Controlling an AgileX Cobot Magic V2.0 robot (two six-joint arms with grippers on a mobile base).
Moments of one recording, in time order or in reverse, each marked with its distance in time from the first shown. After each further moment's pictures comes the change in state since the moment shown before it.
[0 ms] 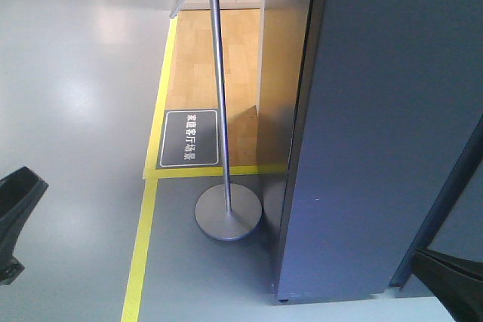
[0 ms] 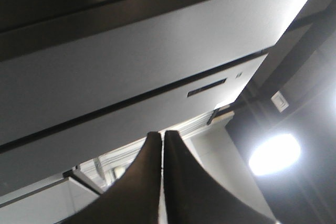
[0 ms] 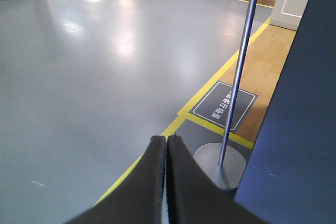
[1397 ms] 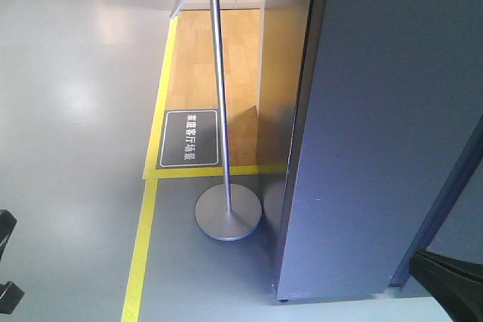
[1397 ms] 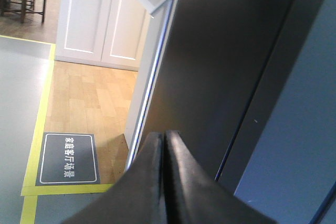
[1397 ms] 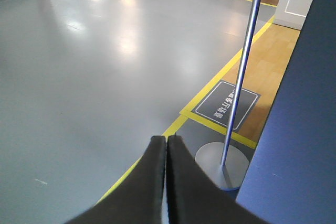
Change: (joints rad) left arm -0.047 -0.024 0.142 -0.393 0.426 1.461; right arm 0.000 0.000 0.000 0.000 0.008 0.000
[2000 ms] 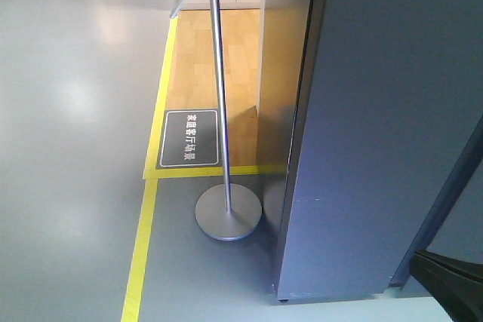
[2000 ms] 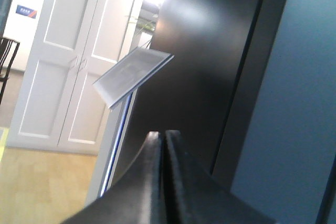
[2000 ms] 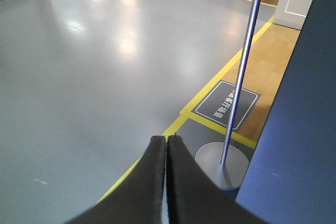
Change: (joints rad) left arm 0.000 0.000 0.000 -0.049 -0.342 0.000; right arm 0.000 0.000 0.000 0.000 0.000 0.000
